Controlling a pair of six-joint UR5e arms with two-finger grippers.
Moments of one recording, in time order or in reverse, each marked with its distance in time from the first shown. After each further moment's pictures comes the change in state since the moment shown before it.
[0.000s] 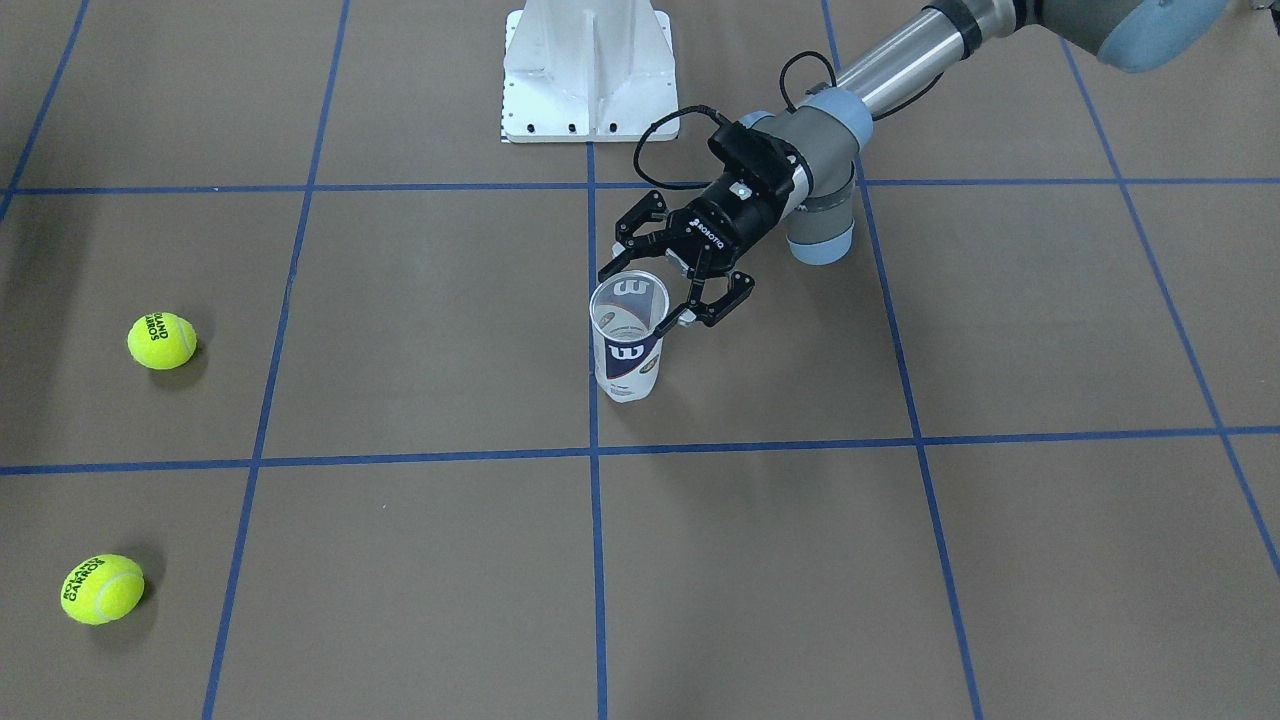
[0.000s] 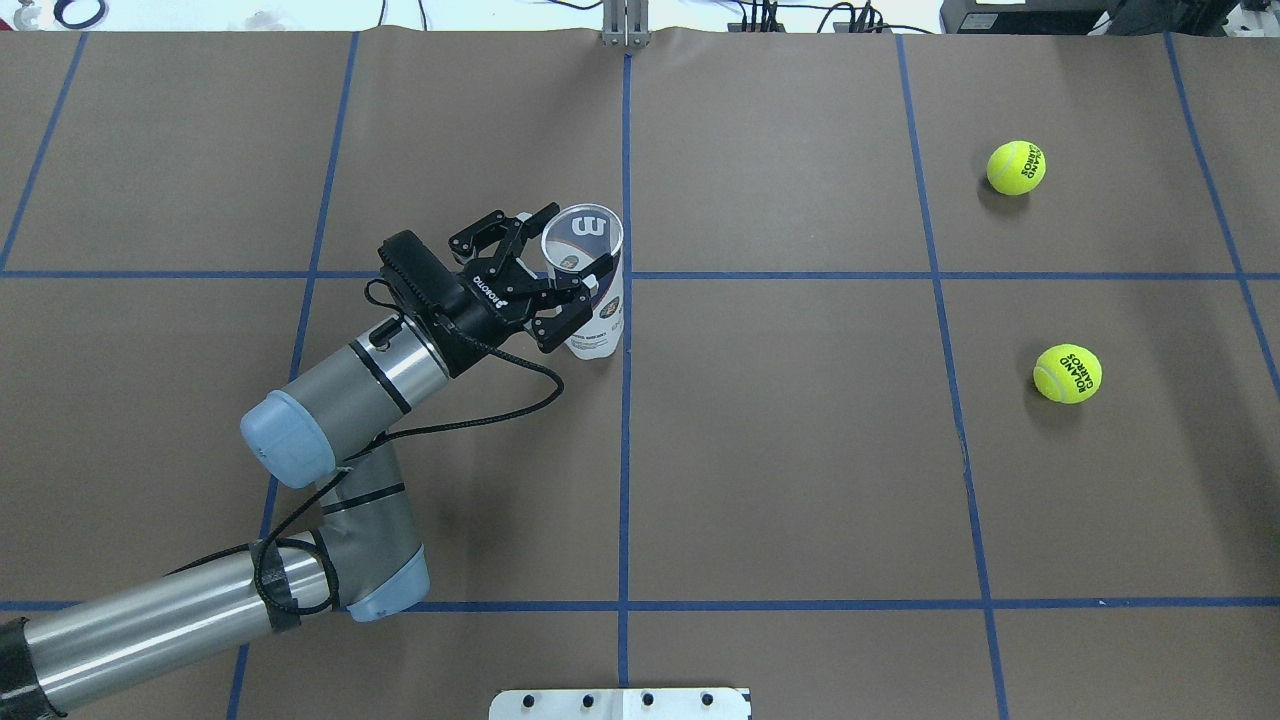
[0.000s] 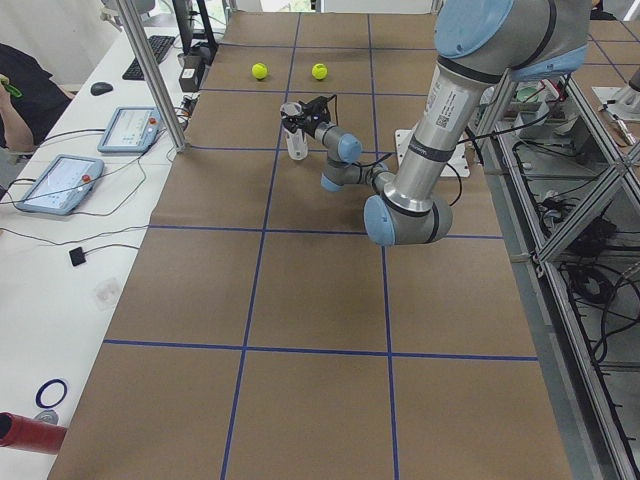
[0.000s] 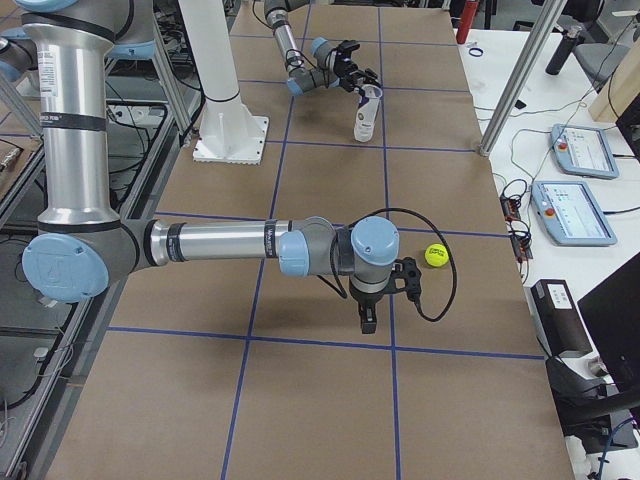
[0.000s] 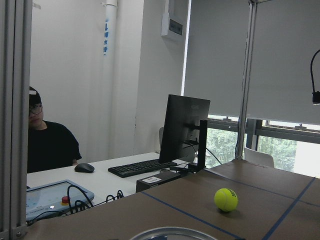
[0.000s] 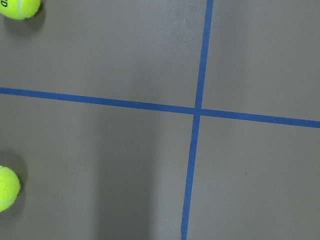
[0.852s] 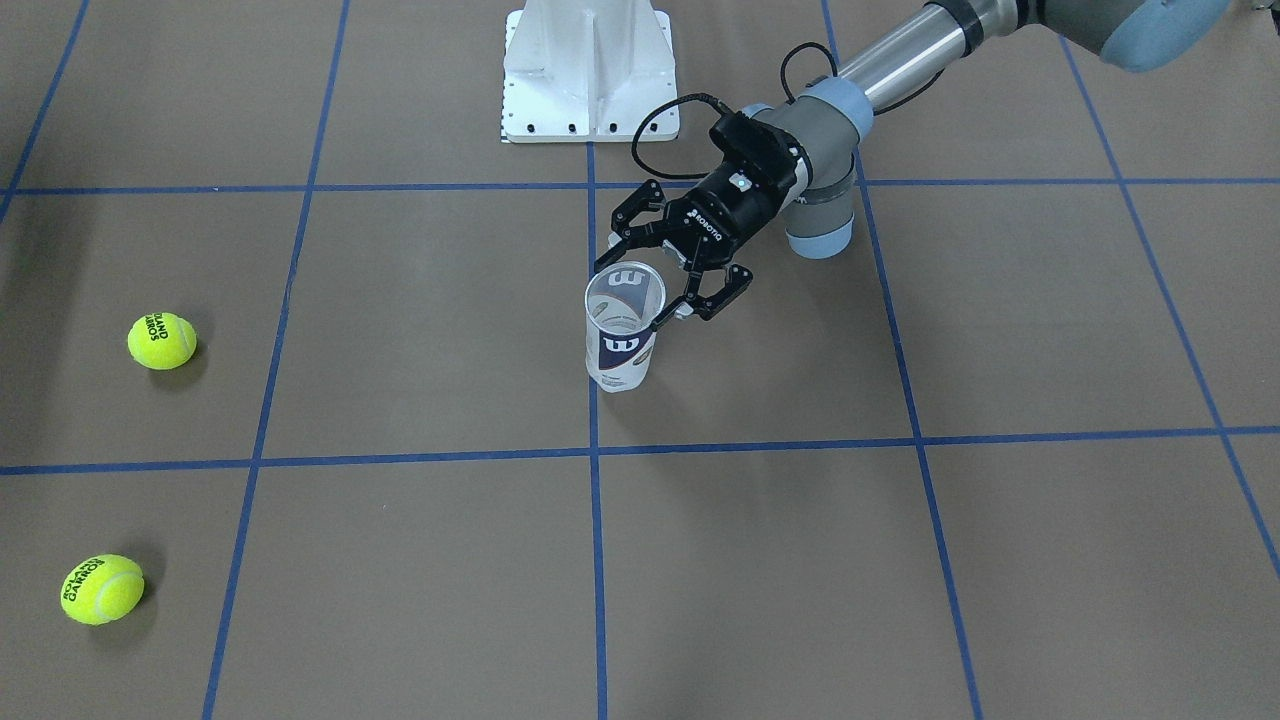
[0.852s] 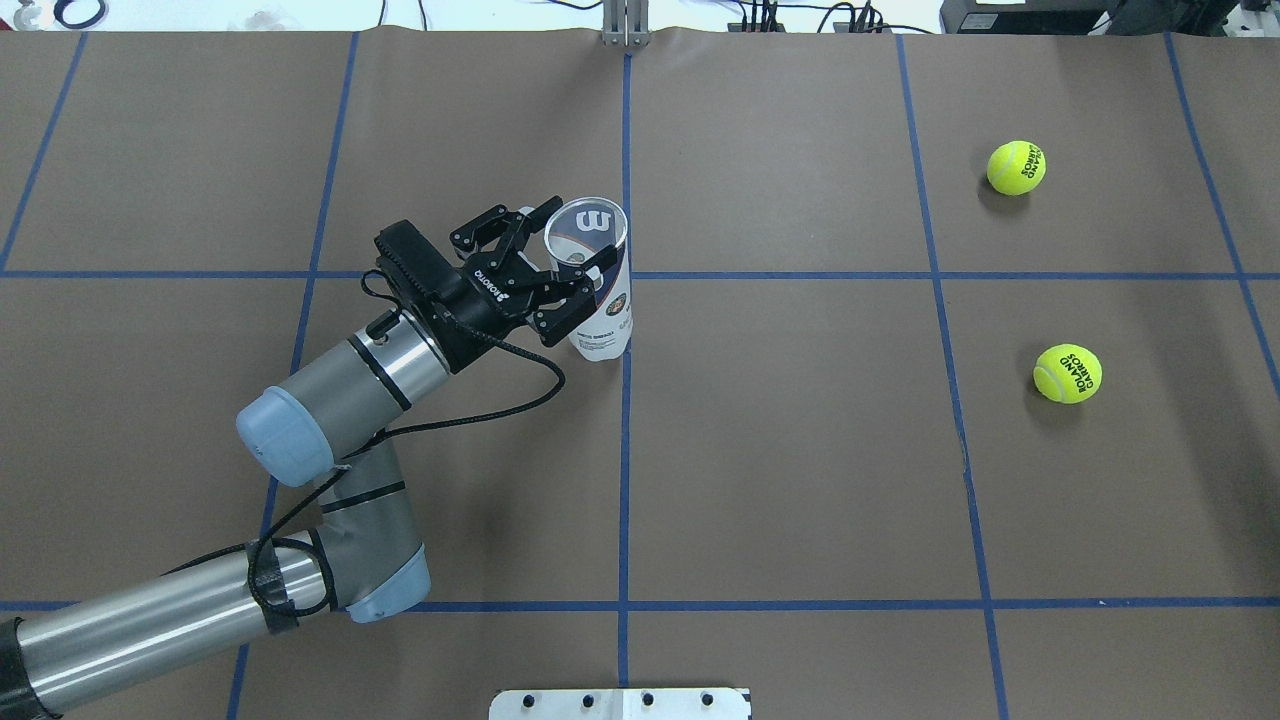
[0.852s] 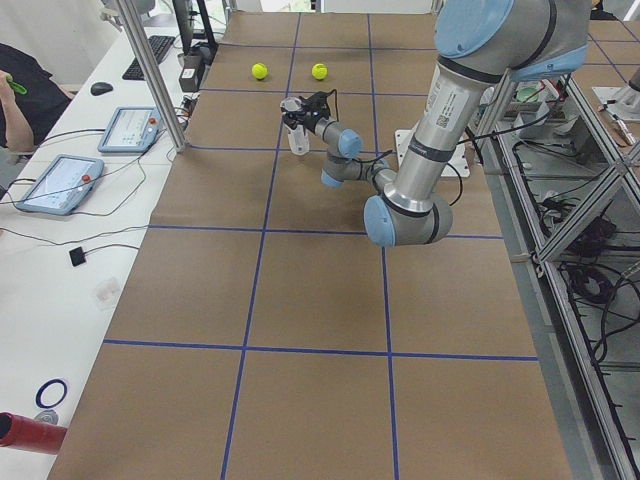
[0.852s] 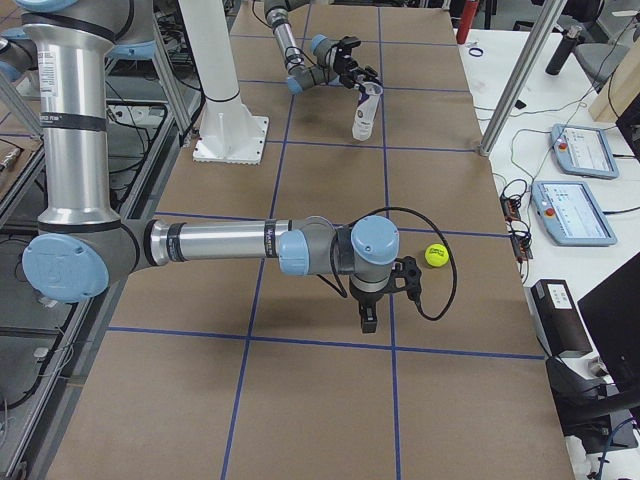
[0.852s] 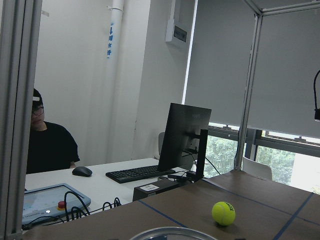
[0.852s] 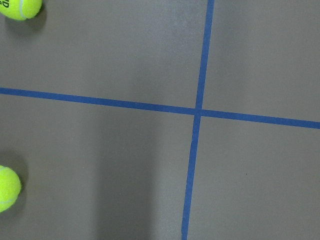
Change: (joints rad) left arm -0.002 0.006 -0.040 0.038 -0.002 -0.044; right arm 0.000 0.000 0.005 0.000 0.000 0.000
